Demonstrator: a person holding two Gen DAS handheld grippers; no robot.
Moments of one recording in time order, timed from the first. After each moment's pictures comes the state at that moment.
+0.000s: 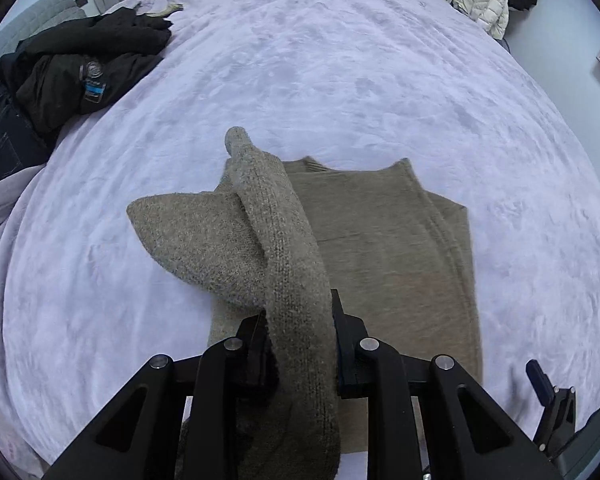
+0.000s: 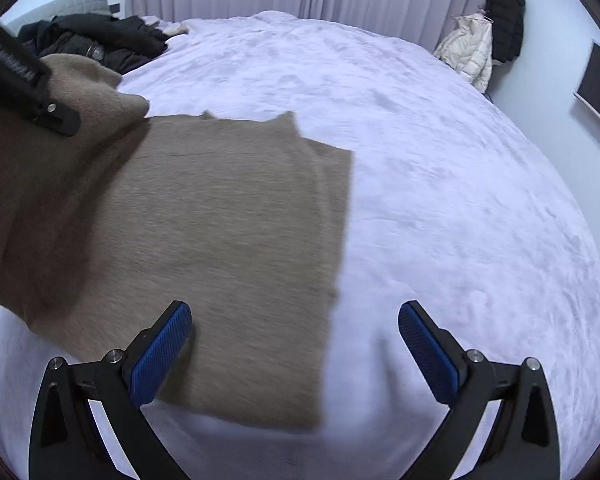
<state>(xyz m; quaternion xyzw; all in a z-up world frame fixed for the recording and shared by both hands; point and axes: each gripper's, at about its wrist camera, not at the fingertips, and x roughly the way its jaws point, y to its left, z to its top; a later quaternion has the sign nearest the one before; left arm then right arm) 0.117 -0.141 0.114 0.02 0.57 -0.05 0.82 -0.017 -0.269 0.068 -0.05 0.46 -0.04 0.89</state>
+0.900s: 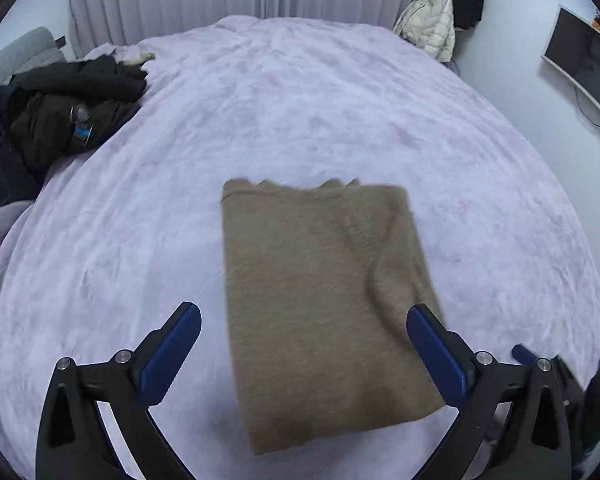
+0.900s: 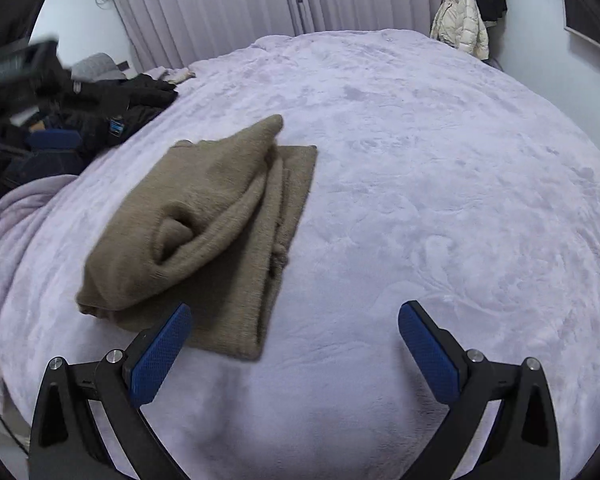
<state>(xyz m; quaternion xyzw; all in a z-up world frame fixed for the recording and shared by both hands) 0.057 -0.115 0.145 0.02 0.50 -0.11 0.86 -0.062 -0.332 0.091 0.10 0.42 0.07 0.90</state>
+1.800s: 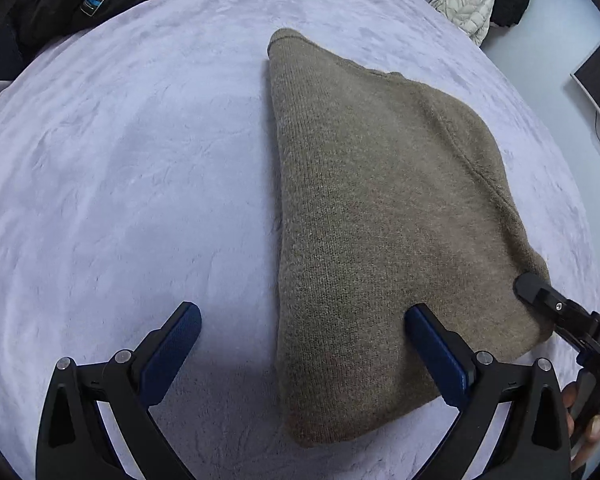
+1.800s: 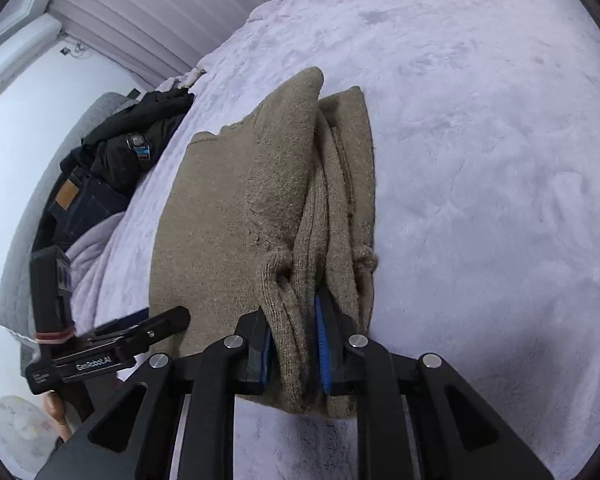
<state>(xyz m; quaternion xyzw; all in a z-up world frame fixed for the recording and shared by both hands) 0.044 -0.069 0.043 -0.06 0.56 -0.12 0.82 -0.007 -0.327 0.043 0.28 0.47 0.13 0.83</state>
